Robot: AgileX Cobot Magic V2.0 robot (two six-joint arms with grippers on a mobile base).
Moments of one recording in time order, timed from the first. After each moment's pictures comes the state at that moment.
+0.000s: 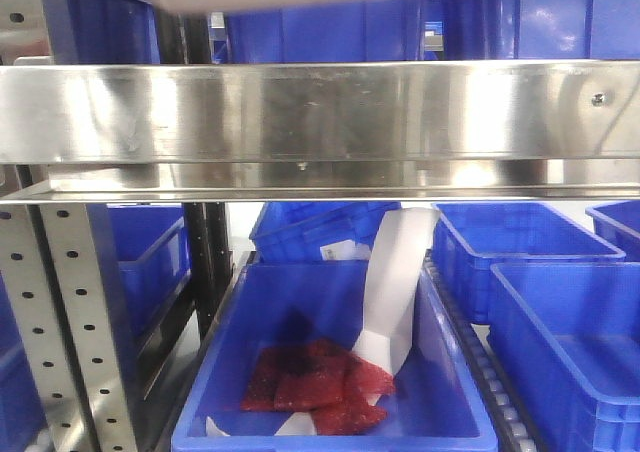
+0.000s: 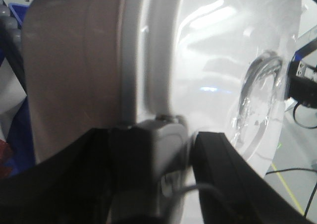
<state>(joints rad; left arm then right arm) 0.04 1.47 -1.47 -1.25 1.11 0.68 -0.13 1.47 -1.46 1.35 1.03 -0.58</state>
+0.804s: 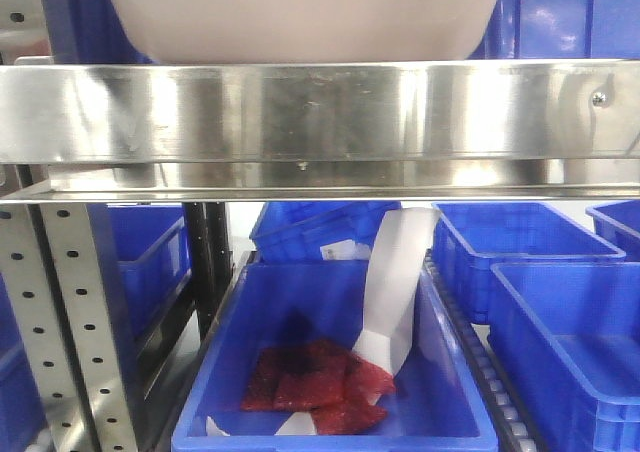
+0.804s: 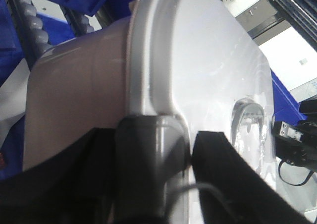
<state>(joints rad) 0.03 1.60 -1.48 -1.33 0.96 0.67 -0.12 1.62 -1.46 1.38 1.04 -0.57</state>
